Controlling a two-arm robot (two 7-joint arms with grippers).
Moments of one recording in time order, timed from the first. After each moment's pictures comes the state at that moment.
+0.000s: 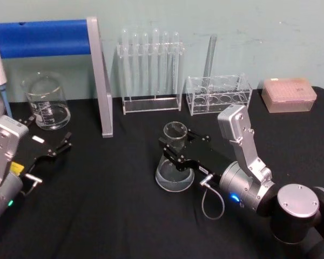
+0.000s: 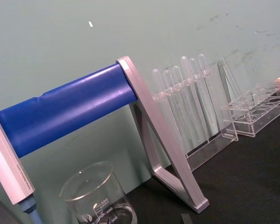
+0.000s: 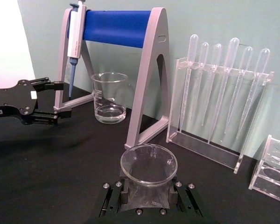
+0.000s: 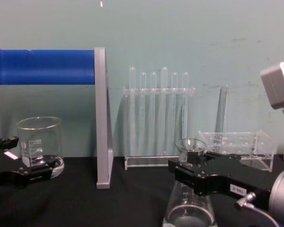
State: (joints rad) left arm -0.20 0.60 0.45 -1.41 -0.25 -0.12 0.03; right arm 0.21 0.27 -0.40 -1.42 0.23 -0.01 0.37
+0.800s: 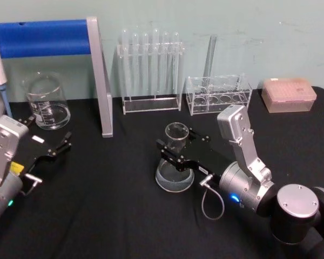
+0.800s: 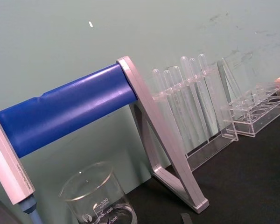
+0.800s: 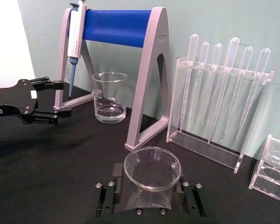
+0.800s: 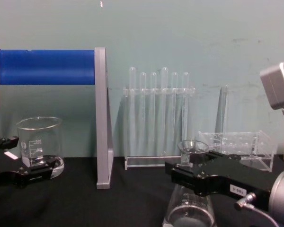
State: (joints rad) left arm -0.20 0.60 0.45 -1.41 -0.25 -0.12 0.03; right arm 0.21 0.27 -0.40 -1.42 0.23 -0.01 0.37
